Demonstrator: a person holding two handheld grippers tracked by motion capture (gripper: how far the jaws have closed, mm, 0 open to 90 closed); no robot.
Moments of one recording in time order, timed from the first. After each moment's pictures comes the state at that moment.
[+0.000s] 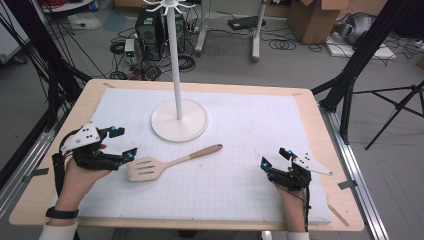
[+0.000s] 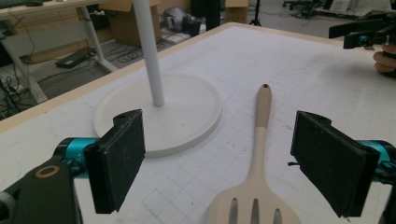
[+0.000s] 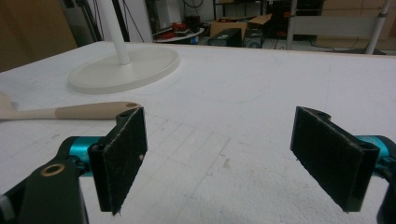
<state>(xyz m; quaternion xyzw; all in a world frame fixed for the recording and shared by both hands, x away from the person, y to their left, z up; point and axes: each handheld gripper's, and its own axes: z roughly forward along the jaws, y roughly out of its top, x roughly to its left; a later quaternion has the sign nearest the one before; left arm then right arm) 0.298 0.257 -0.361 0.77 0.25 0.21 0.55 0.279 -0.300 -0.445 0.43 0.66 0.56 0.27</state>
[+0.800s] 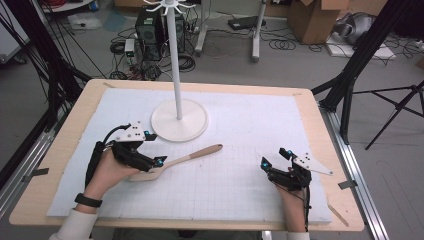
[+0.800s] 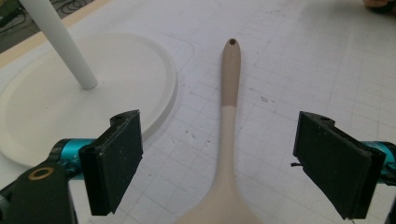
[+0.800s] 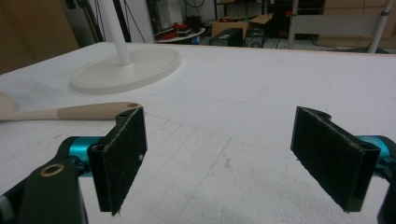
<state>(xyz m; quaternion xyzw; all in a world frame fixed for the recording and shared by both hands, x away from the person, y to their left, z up) 0.329 0.180 -0.376 0.86 0.21 0.14 0.45 0.279 -0.300 -0.445 0.43 0.66 0.56 0.26</state>
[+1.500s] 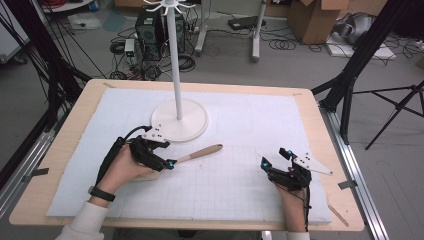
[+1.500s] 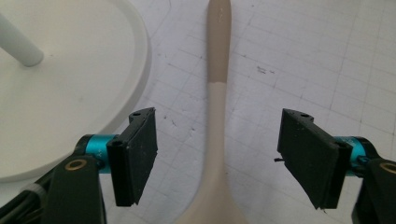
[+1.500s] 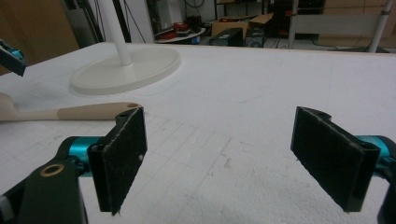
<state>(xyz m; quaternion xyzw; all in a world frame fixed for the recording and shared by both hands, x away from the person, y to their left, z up) 0.347 0.145 -0.391 0.91 0.20 0.09 0.36 0.279 -0.301 -0.445 0.43 0.66 0.56 0.26</state>
